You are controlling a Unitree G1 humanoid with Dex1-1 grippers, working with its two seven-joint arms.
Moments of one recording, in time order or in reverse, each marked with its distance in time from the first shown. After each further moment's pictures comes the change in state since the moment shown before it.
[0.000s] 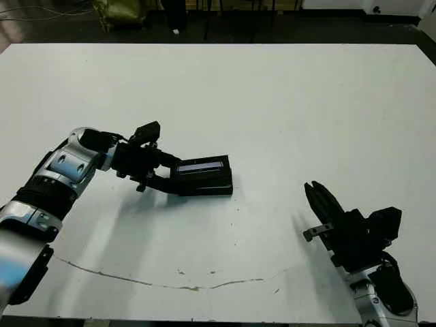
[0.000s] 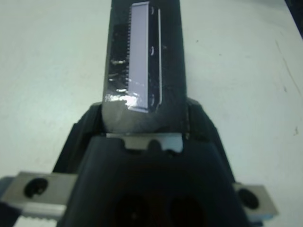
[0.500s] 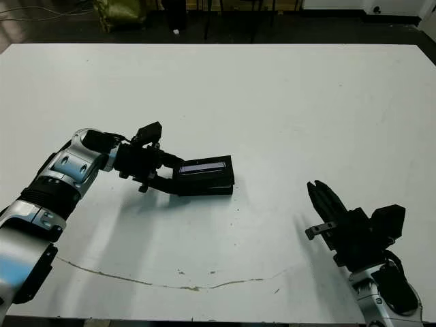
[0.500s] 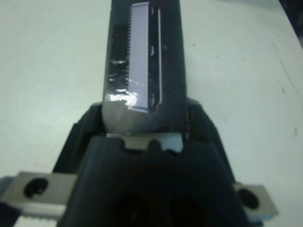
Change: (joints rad) left arm -0.006 -0.002 0.007 0.028 0.002 -0.022 -0.011; right arm -0.001 -0.009 -0.004 -0.002 -0.009 0.017 -0.012
